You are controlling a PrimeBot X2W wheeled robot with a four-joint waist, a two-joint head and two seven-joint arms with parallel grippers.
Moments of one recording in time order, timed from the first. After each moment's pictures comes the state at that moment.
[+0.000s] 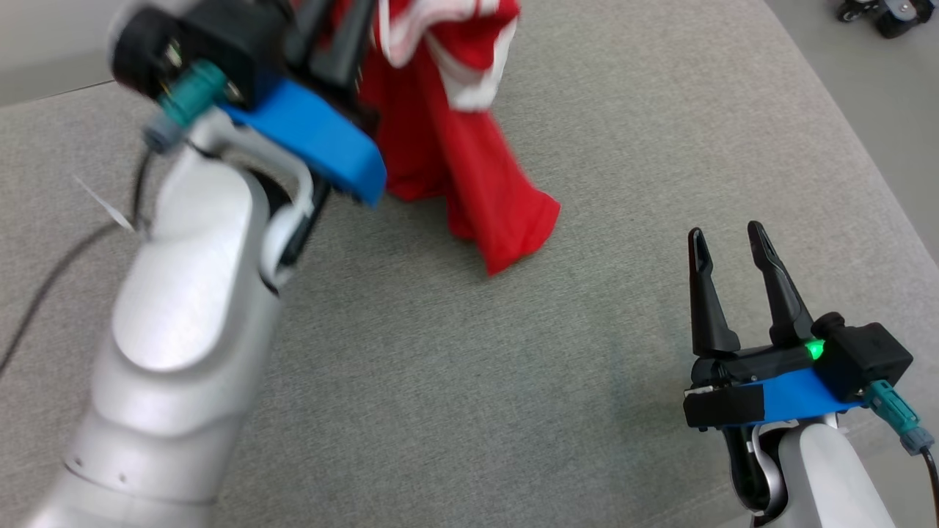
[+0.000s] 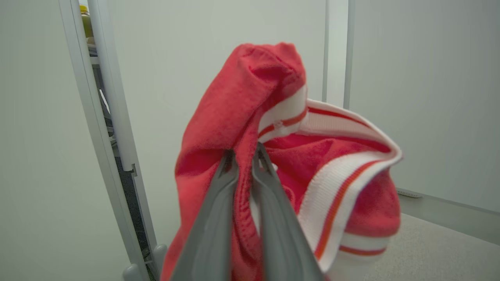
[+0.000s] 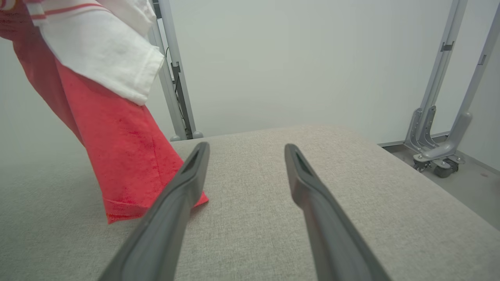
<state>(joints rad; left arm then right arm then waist) -0.98 0.12 -0.37 0.37 -0.25 -0.13 -0.05 -0.26 -0.05 0.05 0.13 0.15 0.13 -0.26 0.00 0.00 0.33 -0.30</state>
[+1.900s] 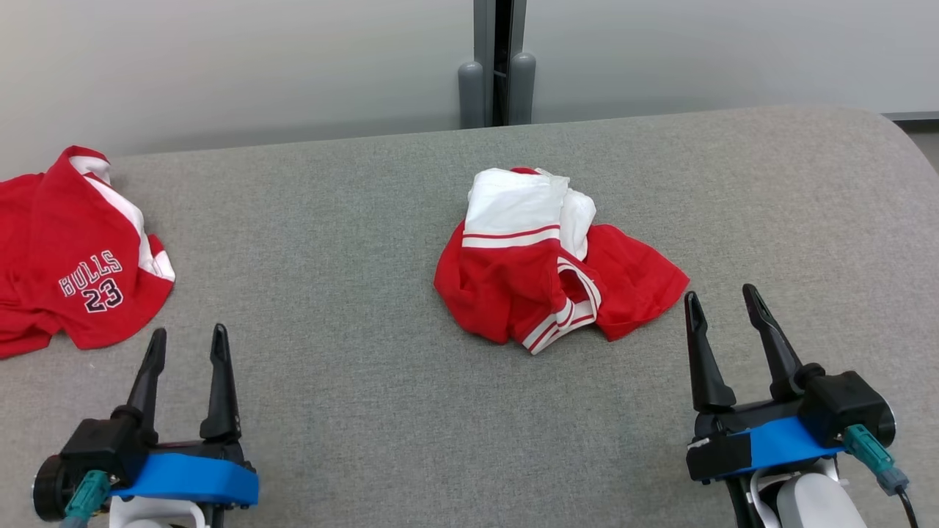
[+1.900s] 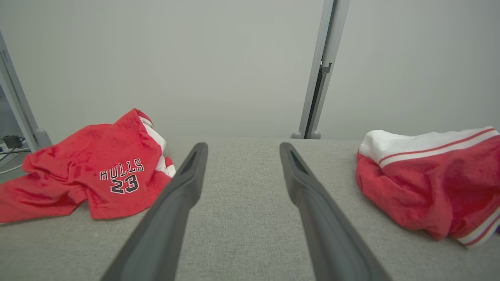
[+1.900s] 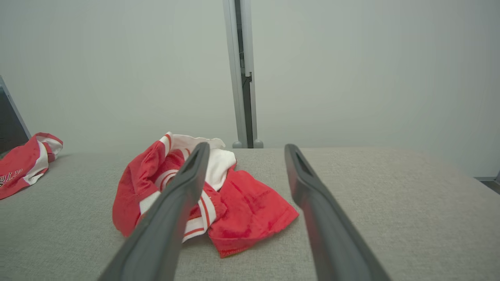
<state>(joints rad) -0.17 0.11 0.02 0.25 -0.20 -0.06 -0.26 -0.16 -0.05 0.03 0.17 0.07 0.13 -0.26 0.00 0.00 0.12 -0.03</state>
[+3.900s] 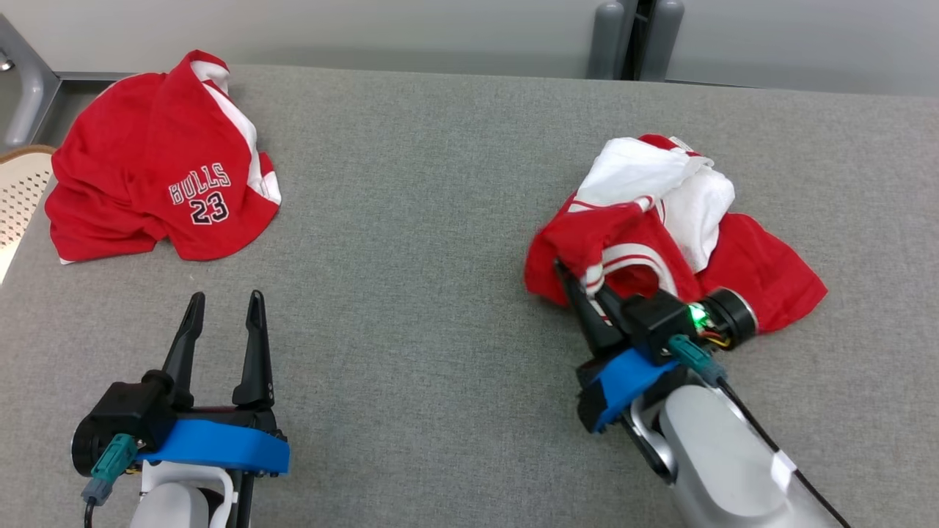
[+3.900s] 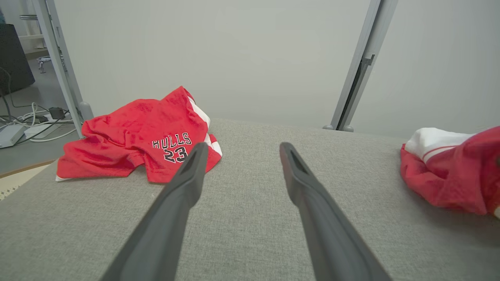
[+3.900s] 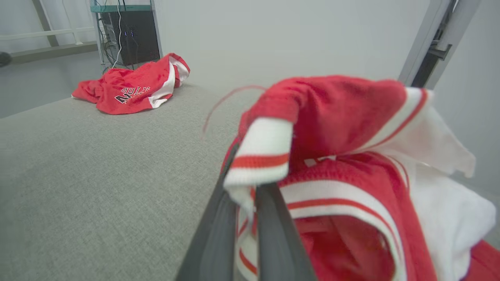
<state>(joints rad) -0.24 0.05 0.00 0.29 -0.19 -0.11 -0.26 -0.50 -0.06 0.33 0.58 -0.03 0.13 -0.26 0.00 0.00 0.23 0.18</state>
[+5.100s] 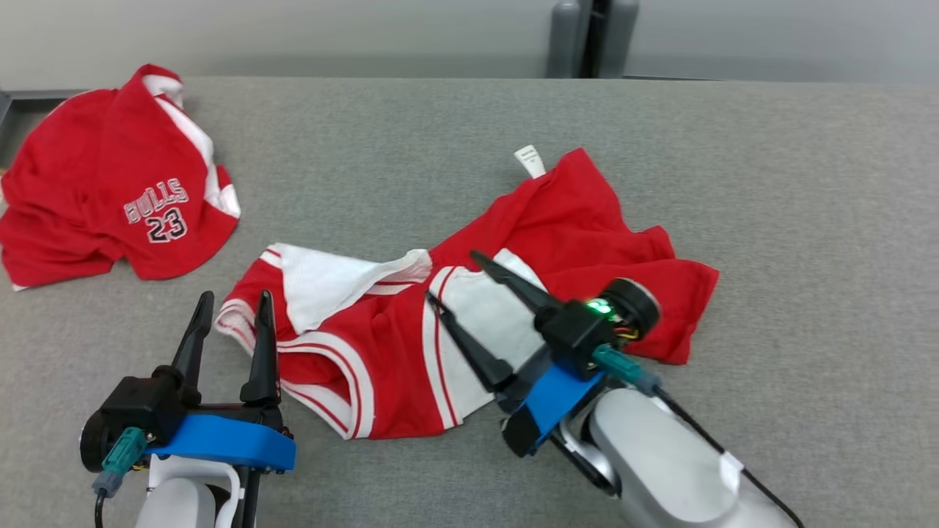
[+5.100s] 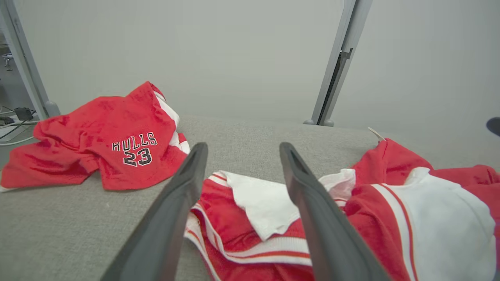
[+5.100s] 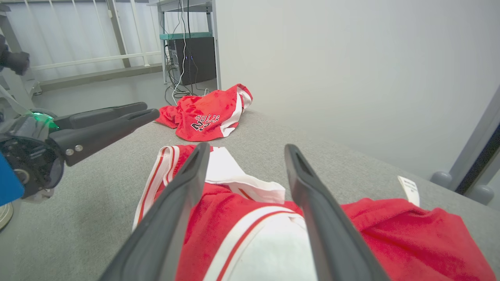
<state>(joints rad) -0.26 0.05 -0.02 0.32 -0.20 -0.10 -0.26 -0.61 -0.05 0.69 0.52 0.19 0.13 -0.26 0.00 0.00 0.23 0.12</state>
